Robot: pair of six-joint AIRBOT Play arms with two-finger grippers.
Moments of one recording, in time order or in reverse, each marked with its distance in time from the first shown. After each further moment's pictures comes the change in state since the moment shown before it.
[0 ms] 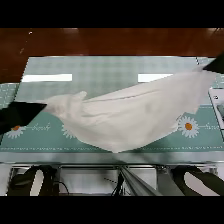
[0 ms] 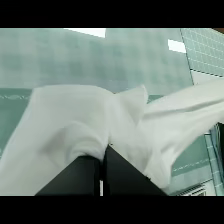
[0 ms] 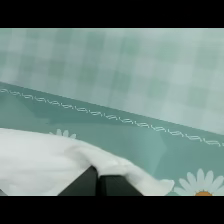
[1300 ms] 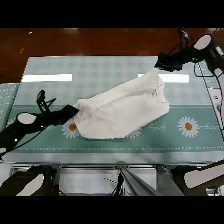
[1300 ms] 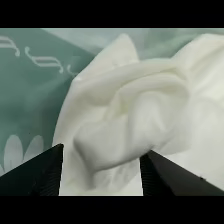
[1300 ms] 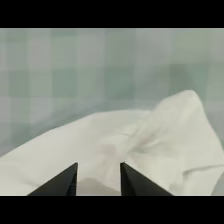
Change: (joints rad) left arm -0.291 -0.621 -0.352 -0.063 0.725 0.156; right arm 0.068 -0.579 0.001 0.078 -0.544 0.054
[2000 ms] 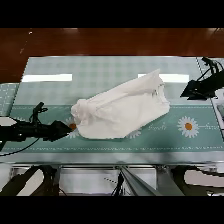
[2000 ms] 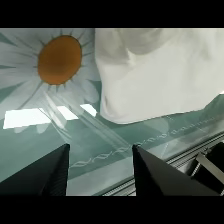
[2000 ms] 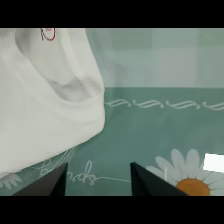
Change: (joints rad) left arm 0.301 0.052 -0.056 0.124 -0.615 0.153; right arm -0.278 0.258 -0.378 -0.113 0.353 -0.137
